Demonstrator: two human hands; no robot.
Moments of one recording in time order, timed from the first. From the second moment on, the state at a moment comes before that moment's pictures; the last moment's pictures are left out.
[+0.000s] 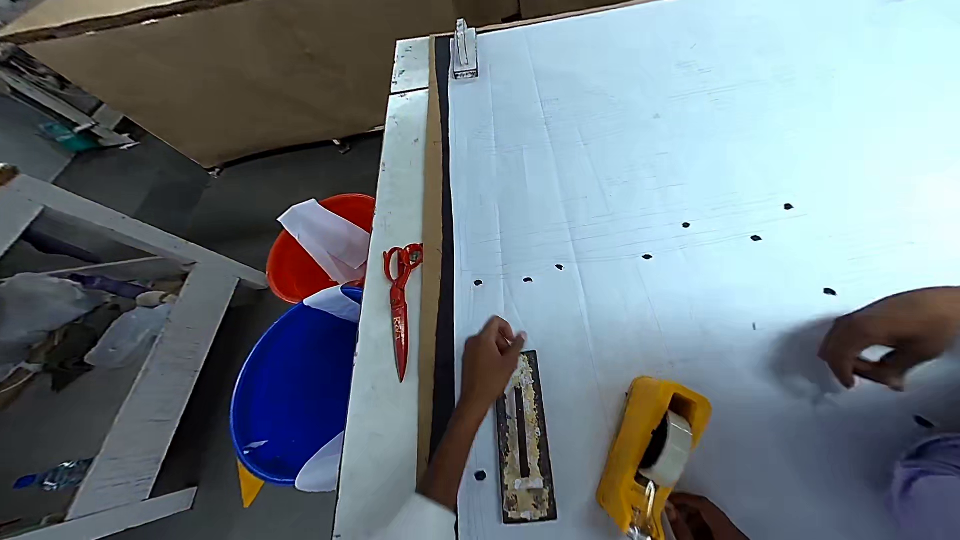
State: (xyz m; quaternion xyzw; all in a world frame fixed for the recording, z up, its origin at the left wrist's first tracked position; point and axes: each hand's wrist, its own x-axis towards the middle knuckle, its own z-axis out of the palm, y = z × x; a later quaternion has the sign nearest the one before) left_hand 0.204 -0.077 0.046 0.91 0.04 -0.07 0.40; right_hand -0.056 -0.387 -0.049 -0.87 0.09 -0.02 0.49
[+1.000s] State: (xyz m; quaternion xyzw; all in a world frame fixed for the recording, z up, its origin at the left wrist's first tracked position) left_hand -0.047 -0.143 0.045 0.69 0.18 -0.22 0.67; right_hand -0.053 -0.341 -0.021 -0.90 -0.10 -0.06 0.42
